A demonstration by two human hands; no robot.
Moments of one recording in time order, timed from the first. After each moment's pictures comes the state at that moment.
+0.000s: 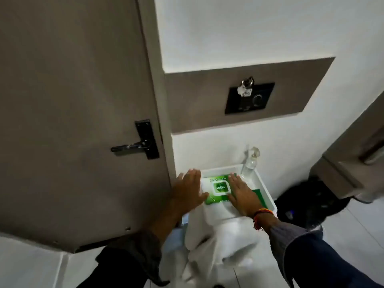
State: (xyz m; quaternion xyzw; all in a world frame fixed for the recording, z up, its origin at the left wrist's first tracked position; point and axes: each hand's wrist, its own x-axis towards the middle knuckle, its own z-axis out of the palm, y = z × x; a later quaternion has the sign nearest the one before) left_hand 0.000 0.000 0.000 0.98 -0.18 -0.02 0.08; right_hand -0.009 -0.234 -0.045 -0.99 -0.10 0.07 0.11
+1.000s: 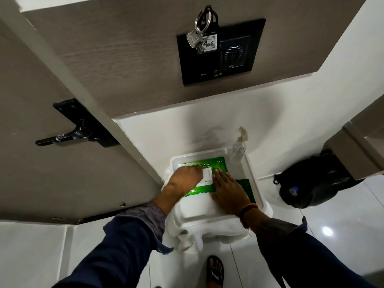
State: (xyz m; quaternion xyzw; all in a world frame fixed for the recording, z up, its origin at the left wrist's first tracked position) left_hand 0.090 -0.115 -0.096 0.95 -0.27 -0.08 -0.12; right_hand 0.043 -0.298 -0.156 -0.97 -0.22 0.13 -0.01
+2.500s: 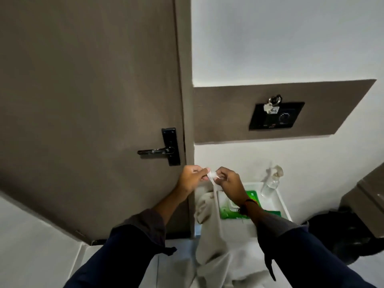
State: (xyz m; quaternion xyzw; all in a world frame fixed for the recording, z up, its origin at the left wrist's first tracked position) left_hand 0.051 -0.006 0.037 0.77 0.07 -0.06 0.63; right_hand 0.066 -0.173 -0.002 -0.85 -0.05 0.03 0.52
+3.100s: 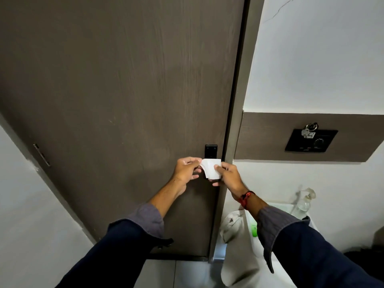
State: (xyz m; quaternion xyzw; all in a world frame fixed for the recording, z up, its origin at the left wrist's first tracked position) left_hand 0.007 0.182 0.123 0.69 0.14 0.04 0.71; right_hand 0.029 0.011 0.113 -0.75 -0.05 0.10 0.66
